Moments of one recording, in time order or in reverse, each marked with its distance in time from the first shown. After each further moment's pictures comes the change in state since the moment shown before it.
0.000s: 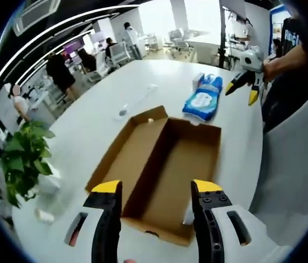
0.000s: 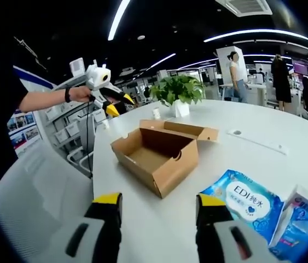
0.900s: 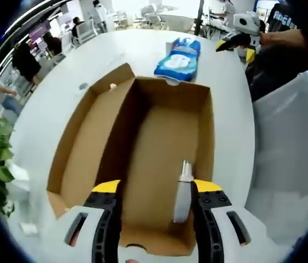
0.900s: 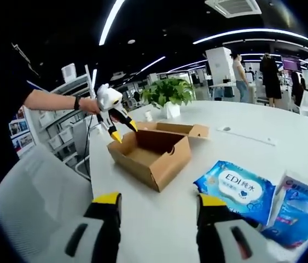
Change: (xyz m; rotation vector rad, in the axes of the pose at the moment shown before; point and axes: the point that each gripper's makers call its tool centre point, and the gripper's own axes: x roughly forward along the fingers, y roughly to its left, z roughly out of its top) left arm 0.078 -0.048 -0.052 0.071 0.210 -0.226; right arm -0.026 0.002 -0.015 0.050 -0.029 -0.066
